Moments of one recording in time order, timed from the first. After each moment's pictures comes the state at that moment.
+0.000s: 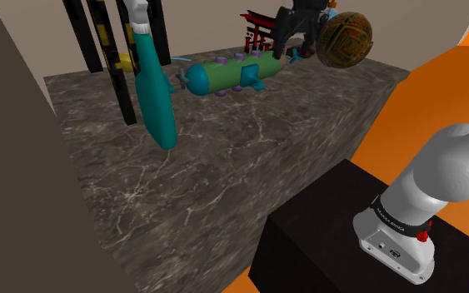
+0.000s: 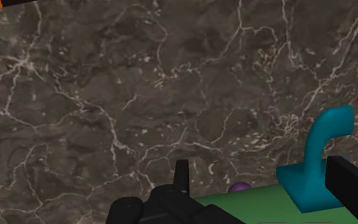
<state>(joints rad) 0.05 -0.55 0.22 -2.16 0.16 1.74 0.32</state>
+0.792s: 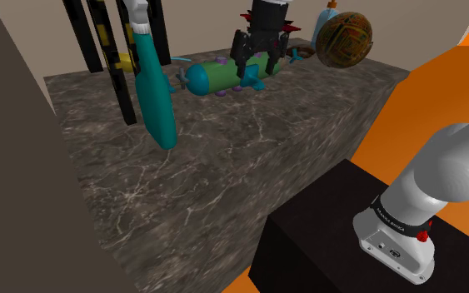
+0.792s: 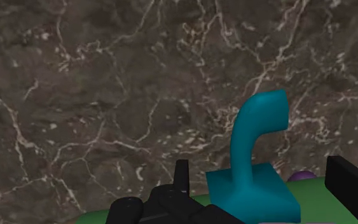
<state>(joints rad) 0.06 -0.33 0.36 -2.07 0.13 1.83 0.48</state>
